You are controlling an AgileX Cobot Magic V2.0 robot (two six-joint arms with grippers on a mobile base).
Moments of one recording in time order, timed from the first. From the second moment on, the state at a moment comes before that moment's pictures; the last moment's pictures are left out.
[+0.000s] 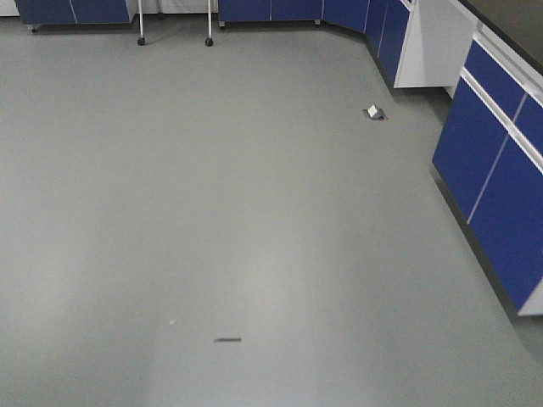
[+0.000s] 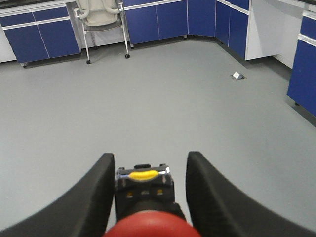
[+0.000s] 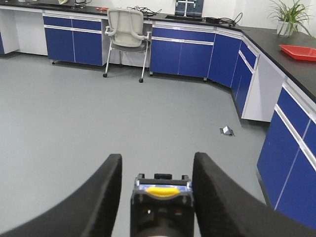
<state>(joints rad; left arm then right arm) -0.10 0.09 -0.62 0.05 0.85 0.11 0.17 0.12 -0.41 -0.05 0.50 -0.05</state>
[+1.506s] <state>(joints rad) -0.10 0.09 -0.62 0.05 0.85 0.11 0.17 0.12 -0.41 -0.05 0.50 -0.05</state>
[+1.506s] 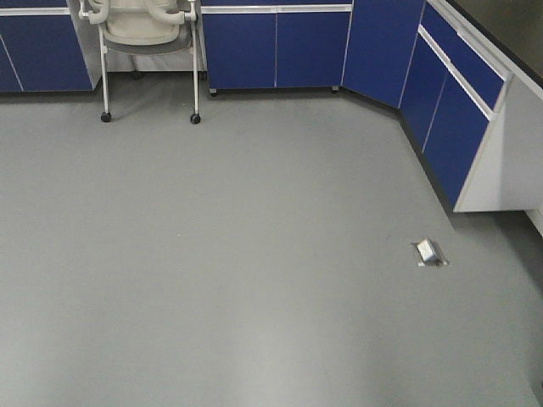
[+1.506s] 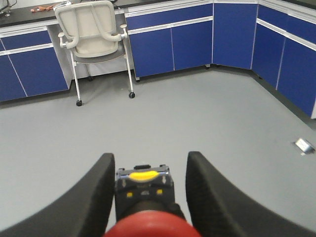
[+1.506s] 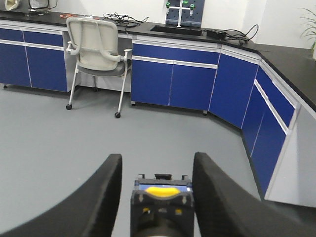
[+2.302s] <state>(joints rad) -0.10 0.09 -0.62 0.05 0.85 0.11 0.17 0.12 -0.41 -0.05 0.50 -0.05</state>
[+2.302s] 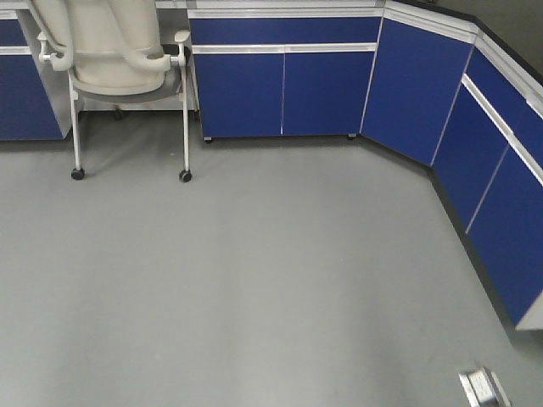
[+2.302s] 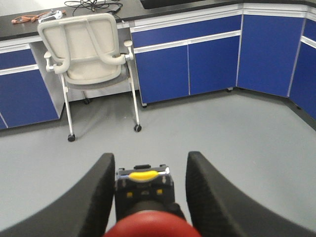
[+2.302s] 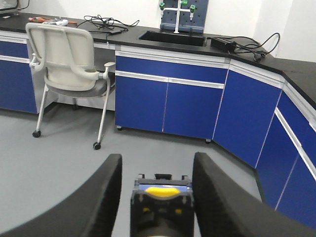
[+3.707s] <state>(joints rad) -0.10 0.09 -0.62 0.05 0.85 0.11 0.17 0.12 -0.41 -0.05 0.50 -0.05</state>
